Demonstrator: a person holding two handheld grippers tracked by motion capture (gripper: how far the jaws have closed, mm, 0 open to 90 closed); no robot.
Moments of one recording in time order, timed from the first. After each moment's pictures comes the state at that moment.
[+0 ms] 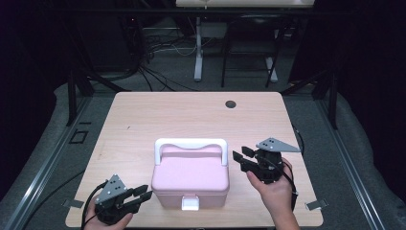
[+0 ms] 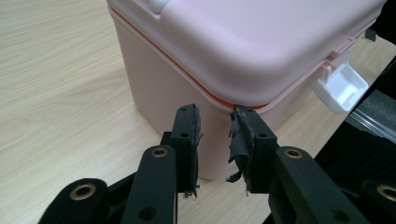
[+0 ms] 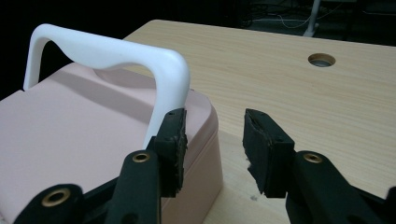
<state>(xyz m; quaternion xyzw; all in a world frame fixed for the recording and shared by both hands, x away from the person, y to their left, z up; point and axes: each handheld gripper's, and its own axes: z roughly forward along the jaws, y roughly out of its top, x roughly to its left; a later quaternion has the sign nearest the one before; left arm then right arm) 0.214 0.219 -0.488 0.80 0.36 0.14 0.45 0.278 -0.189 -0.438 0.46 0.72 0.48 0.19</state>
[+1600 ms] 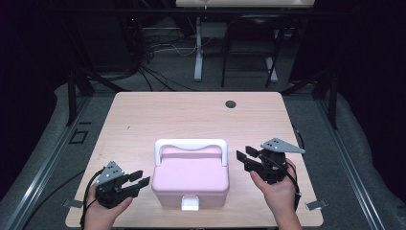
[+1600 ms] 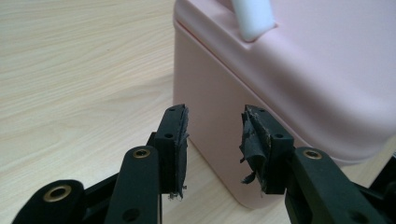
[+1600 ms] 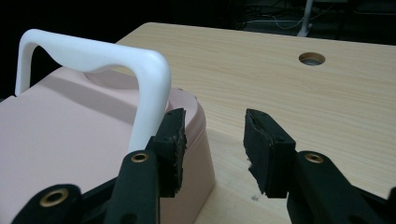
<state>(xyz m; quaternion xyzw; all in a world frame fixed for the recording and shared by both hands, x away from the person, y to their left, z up) 0.255 0.232 -0.494 0.78 0.41 0.16 0.45 0.277 -0.199 -0.440 0.47 0.71 0.48 0.20</state>
